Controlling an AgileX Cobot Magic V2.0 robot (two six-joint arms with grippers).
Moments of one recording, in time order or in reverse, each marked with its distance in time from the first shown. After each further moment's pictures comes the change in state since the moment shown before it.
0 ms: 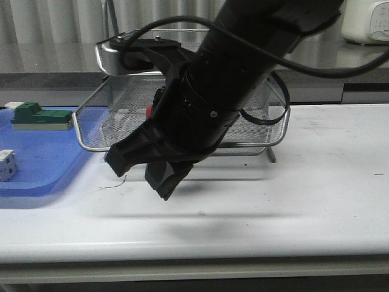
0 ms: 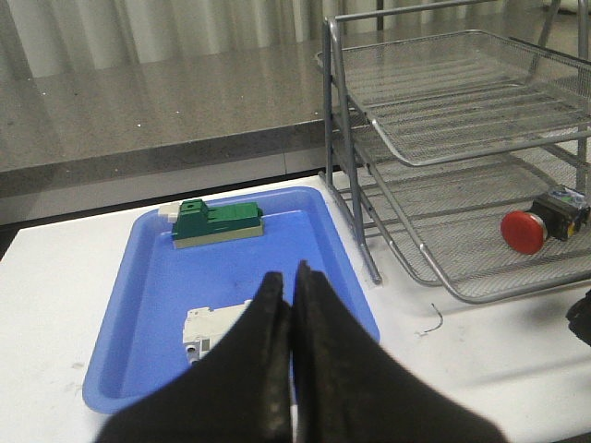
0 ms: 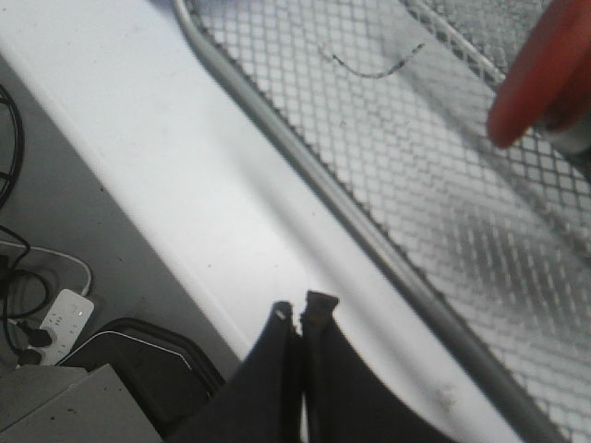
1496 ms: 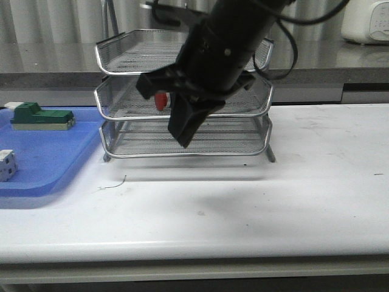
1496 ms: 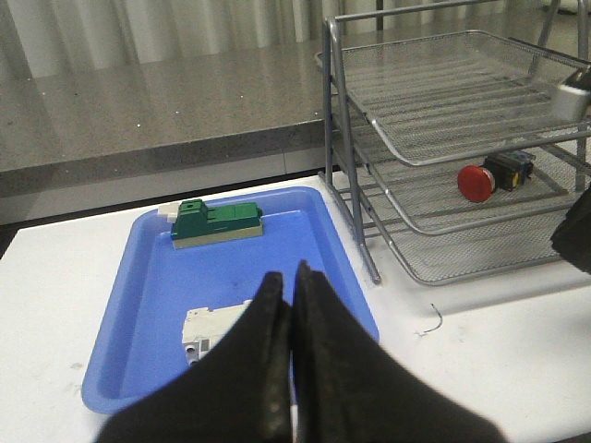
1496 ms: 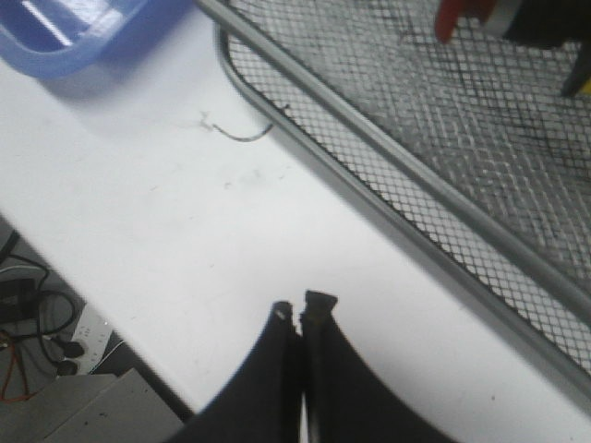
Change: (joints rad) left arm 0.000 0.000 0.001 0.000 -0.001 0.000; right arm -0.157 0.036 -0.270 0.037 0.317 -0.002
